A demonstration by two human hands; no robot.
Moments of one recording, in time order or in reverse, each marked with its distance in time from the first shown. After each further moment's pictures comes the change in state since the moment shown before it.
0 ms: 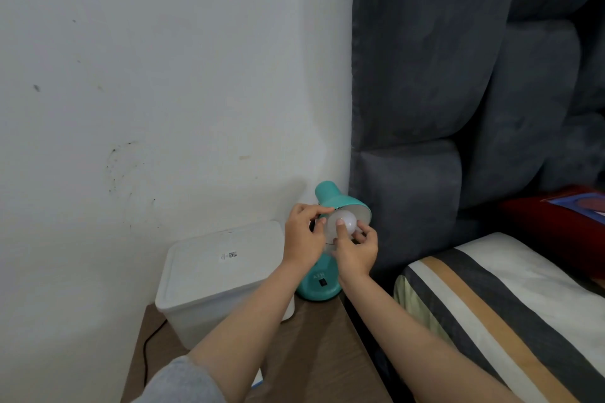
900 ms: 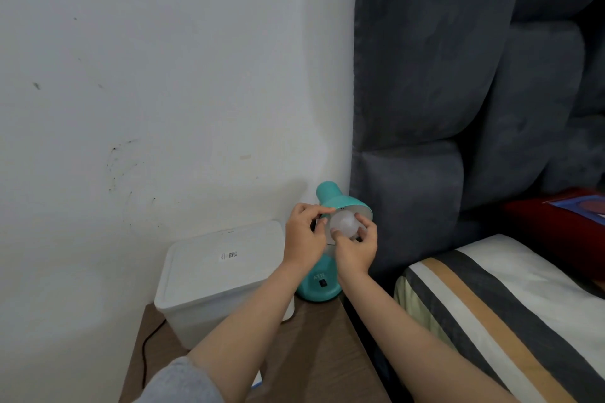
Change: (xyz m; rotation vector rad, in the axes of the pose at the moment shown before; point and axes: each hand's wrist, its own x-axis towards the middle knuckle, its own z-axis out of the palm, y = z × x) left_hand 0.000 0.002 0.000 -0.007 0.000 0.006; right_hand 0.006 0.000 0.001 0.005 -0.051 -0.065
